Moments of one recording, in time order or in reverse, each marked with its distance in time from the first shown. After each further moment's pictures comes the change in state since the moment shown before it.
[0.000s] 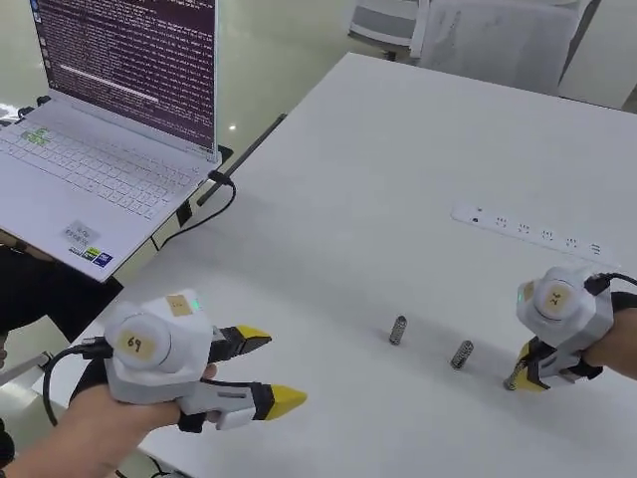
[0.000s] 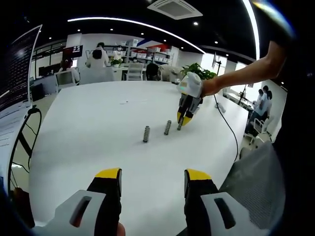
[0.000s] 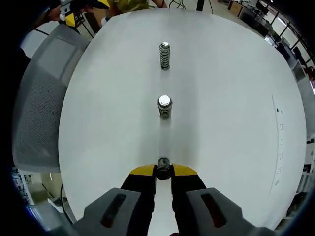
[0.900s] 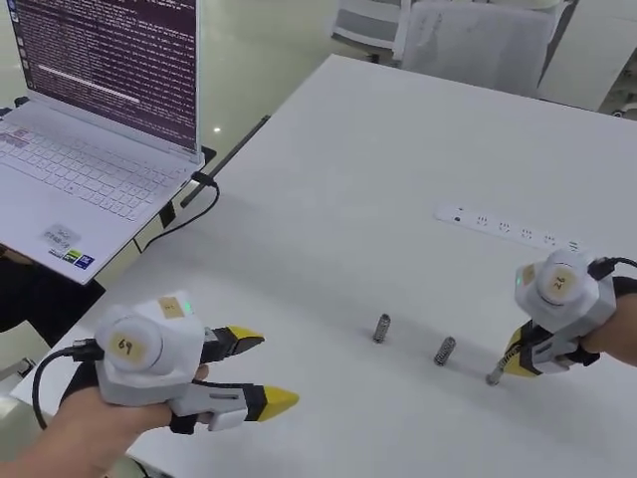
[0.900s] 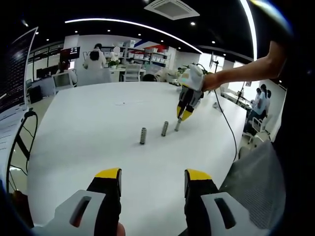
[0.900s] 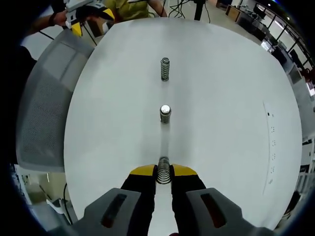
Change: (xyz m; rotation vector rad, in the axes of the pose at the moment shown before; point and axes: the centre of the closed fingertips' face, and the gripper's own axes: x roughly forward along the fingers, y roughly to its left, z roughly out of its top) left arm 0.005 -0.006 0.004 0.016 -0.007 -0.017; right arm -0.027 0.001 0.006 -0.006 -0.047 -0.023
